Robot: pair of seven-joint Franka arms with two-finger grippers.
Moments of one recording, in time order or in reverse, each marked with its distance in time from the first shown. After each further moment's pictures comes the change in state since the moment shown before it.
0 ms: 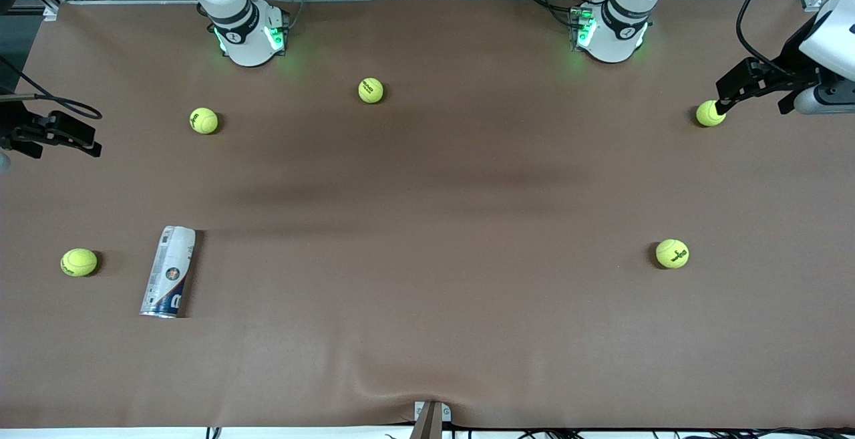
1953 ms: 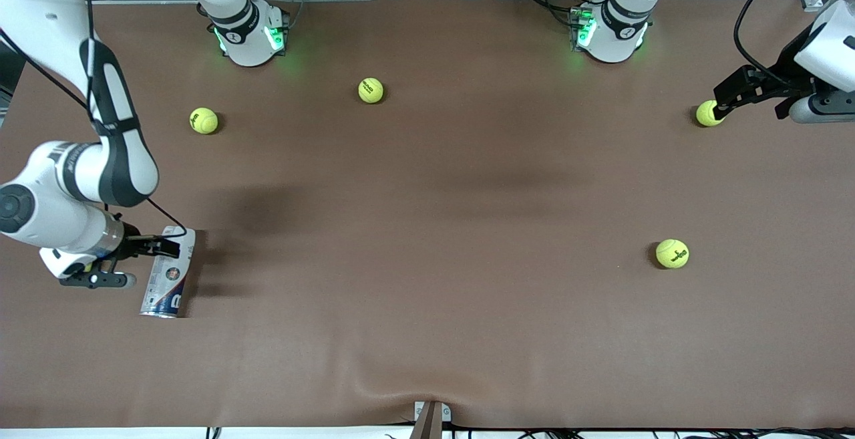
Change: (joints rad) left arm 0.001 0.011 0.004 -0.005 0.000 0.003 0.002; right arm -0.066 0.488 -0.006 -0.205 -0.003 0.739 -0.044
